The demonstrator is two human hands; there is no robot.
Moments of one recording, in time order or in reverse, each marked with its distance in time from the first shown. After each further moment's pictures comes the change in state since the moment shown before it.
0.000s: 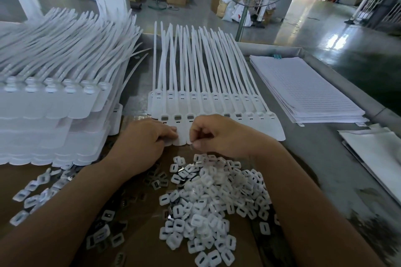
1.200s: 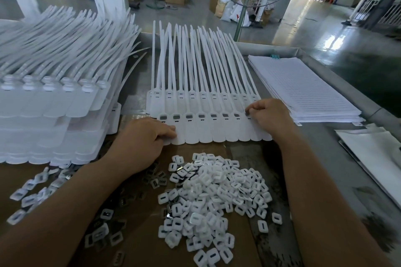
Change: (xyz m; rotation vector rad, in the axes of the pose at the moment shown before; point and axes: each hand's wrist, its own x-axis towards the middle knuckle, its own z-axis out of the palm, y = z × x) left_hand -0.001 0.000 0.001 -0.024 -0.019 -0.014; right_hand -0.005 0.087 -0.044 0.005 0.745 0.429
